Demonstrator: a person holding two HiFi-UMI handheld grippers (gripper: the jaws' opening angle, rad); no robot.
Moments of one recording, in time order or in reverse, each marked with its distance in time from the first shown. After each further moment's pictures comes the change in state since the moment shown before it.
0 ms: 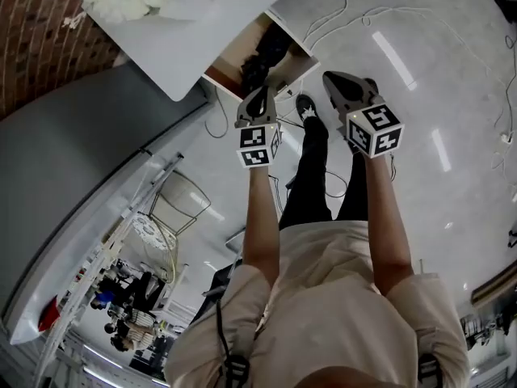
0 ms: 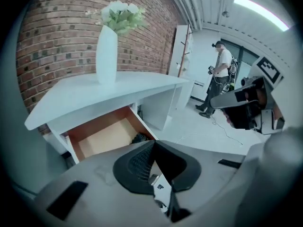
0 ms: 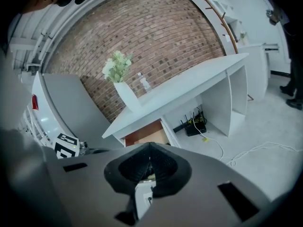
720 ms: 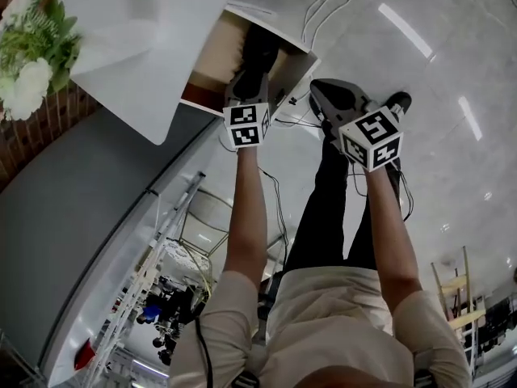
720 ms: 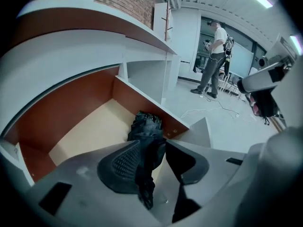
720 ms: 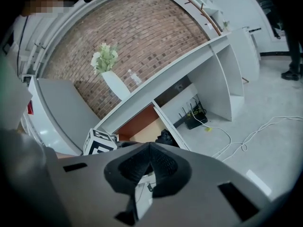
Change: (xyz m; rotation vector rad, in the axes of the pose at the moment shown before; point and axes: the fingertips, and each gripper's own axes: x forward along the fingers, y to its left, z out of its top) left arm 0.130 0.047 -0.072 0.247 0.161 -0.098; right arm 0.055 -0.024 -0.086 0.140 -0.062 0.002
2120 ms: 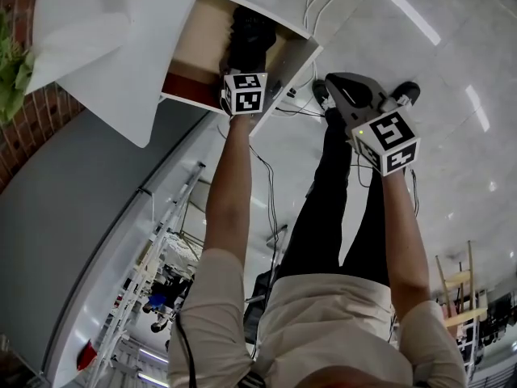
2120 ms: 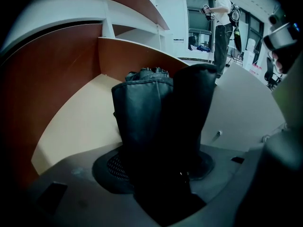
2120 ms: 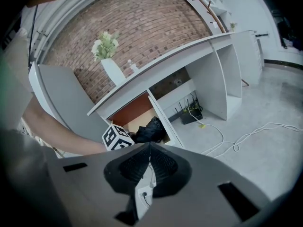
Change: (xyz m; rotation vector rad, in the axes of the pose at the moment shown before) left arm 0.083 0.033 -0.065 0.187 0.161 0.064; right arm -0.004 -0.031 -0.042 -0.076 0.074 -0.038
